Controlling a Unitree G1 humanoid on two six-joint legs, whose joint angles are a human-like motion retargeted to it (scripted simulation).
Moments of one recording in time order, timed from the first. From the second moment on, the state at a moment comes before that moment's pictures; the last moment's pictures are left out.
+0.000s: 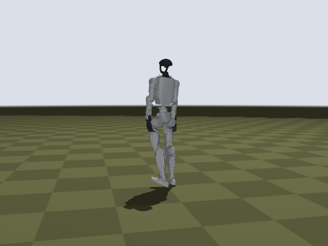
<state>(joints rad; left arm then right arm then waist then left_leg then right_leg) 0.01 0.08 0.16 1.58 0.22 0.15 -0.21 -0.03 -0.09 0.03 1.48 -0.46 0.15 0.32 -0.25 0.03 -0.21 -0.06 -0.08 0.37 0.03 -0.55 0.11 -0.07 -0.10 -0.46 0.04 -0.04 0.06</state>
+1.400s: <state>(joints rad) 0.13 0.06 0.29 1.52 0.06 0.15 -0.19 -0.10 -0.10 0.11 1.54 -0.30 0.11 0.25 -0.24 0.01 -0.08 -0.27 0.03 0.39 0.55 -0.48 0.10 -0.04 -0.08 -0.41 0.07 -0.02 0.01</state>
